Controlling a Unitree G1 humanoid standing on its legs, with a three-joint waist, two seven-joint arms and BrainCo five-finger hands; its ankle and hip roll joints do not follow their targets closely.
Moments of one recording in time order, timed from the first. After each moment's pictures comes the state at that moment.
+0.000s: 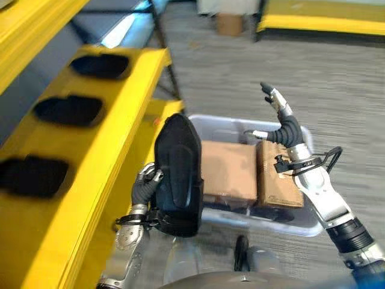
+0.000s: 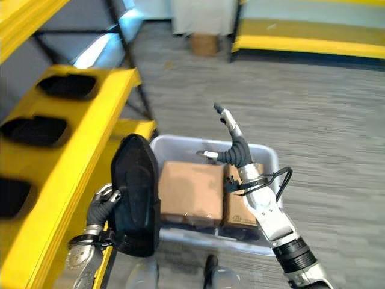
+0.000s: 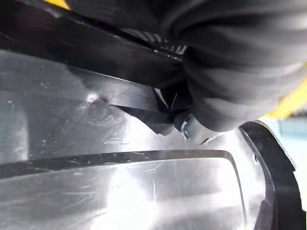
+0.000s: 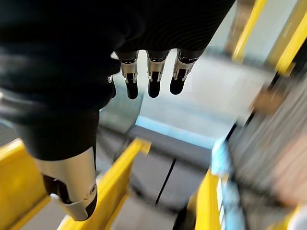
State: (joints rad) left arm 0.22 0.37 -0.18 0.01 -0.44 -0.24 0.19; right arm -0.27 -0.50 0.30 -0.11 0.03 -0.28 -0.21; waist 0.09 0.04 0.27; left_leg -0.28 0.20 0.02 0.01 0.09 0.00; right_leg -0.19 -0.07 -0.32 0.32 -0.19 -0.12
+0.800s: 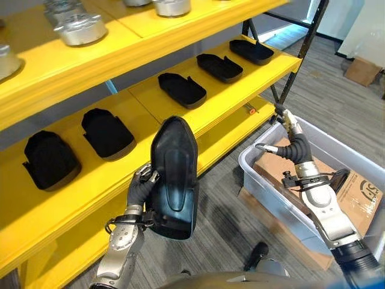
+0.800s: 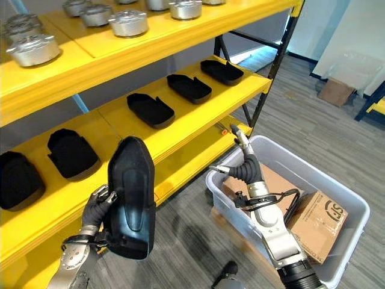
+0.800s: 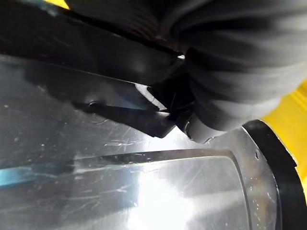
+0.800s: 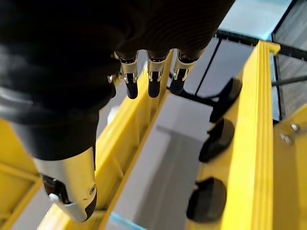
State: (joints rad) left arm 0.26 0.36 -0.14 0.03 -0.40 -0.23 0.16; right arm -0.08 -0.46 0.21 -0.09 0.05 -0.24 -0.20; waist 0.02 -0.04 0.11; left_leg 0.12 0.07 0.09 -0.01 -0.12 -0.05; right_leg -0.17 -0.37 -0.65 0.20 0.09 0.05
